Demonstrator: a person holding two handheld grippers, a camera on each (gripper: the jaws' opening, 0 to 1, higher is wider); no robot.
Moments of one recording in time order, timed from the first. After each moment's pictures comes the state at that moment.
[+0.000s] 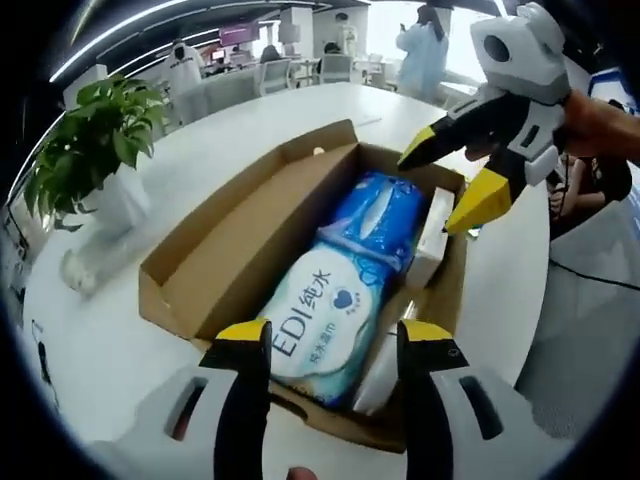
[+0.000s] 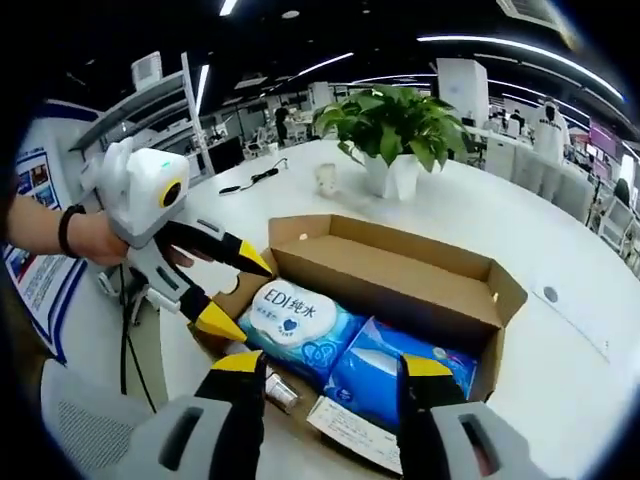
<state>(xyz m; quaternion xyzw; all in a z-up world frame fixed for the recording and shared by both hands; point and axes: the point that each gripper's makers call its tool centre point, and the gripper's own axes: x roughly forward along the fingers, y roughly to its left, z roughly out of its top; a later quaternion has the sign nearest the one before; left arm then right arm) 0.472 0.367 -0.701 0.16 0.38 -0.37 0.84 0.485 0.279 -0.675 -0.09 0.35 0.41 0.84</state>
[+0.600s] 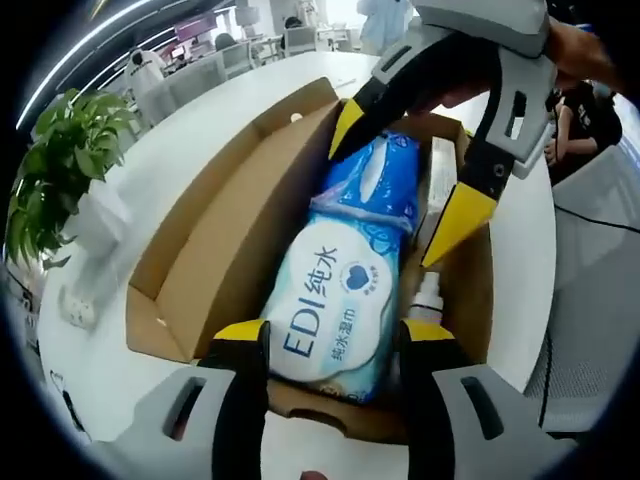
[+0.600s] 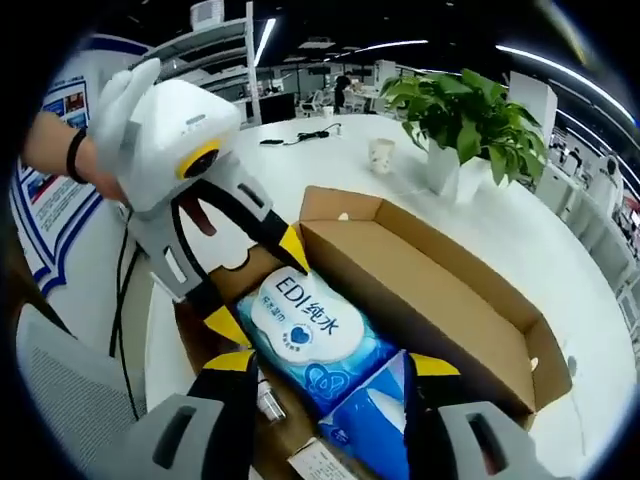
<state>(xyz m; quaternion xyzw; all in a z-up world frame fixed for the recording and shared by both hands) 0.492 0.377 -0.731 0.25 0.39 -0.40 0.79 0.500 0.319 -0.708 -0.24 0.35 0.49 0.76</state>
